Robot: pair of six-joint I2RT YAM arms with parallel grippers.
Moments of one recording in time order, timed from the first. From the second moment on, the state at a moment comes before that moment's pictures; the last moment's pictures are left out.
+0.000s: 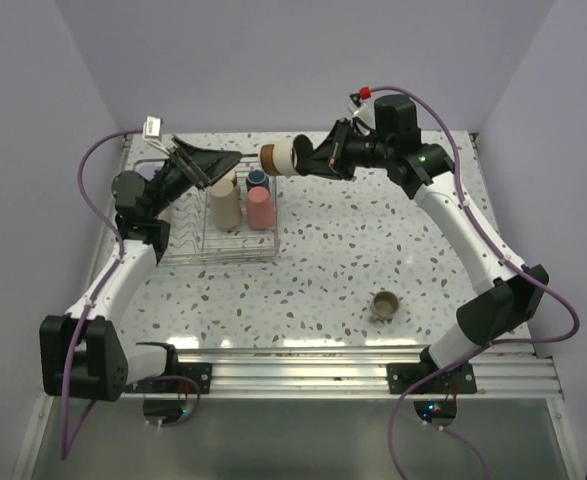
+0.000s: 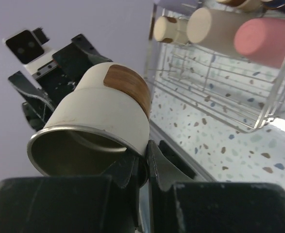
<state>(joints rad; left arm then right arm) -0.08 1.19 0.87 0.60 0.72 -1.15 0.45 1.60 1.77 -0.64 -0.57 0.88</state>
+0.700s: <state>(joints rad) -0.14 1.44 0.88 1.28 0.79 -1.68 0.46 1.60 1.64 -0.12 -0.81 1.26</state>
